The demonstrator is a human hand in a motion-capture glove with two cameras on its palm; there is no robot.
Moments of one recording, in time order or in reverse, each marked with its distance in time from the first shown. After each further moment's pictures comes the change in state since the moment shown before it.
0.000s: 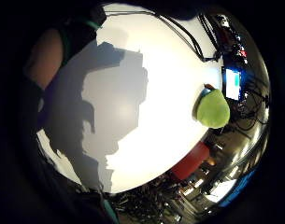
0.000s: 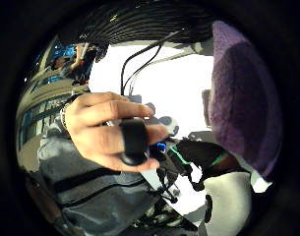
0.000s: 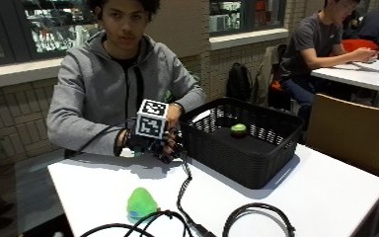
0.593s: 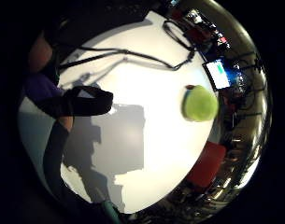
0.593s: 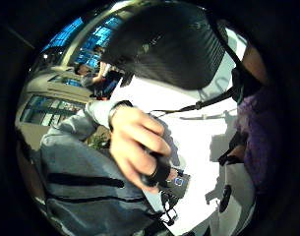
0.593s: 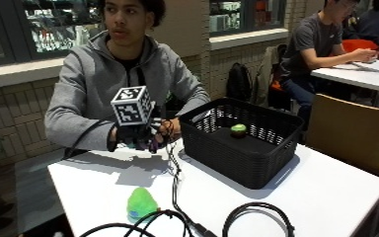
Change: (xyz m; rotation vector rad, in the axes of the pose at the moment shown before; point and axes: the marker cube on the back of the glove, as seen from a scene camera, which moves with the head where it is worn) arm 0.008 0.022 -0.039 0.394 -0.027 0.071
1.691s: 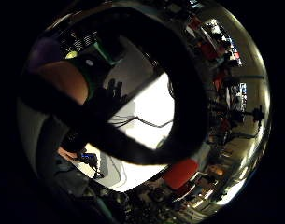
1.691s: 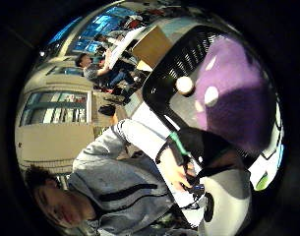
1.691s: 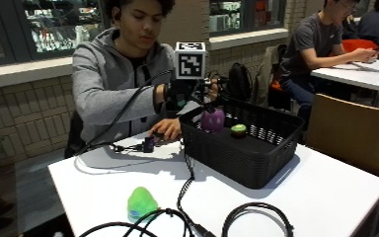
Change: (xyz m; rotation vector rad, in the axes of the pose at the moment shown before) arm -0.066 -0.170 -0.104 -0.170 0.007 -0.123
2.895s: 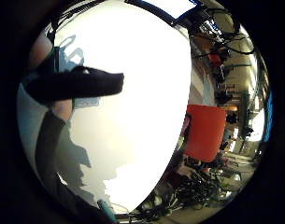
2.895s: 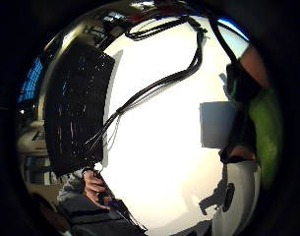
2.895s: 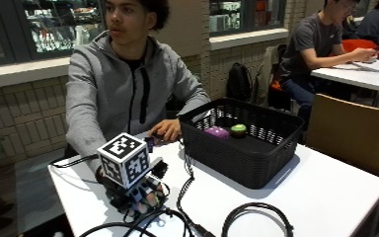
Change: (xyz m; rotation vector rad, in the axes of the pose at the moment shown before) arm 0.245 0.157 0.160 0.073 0.023 0.623
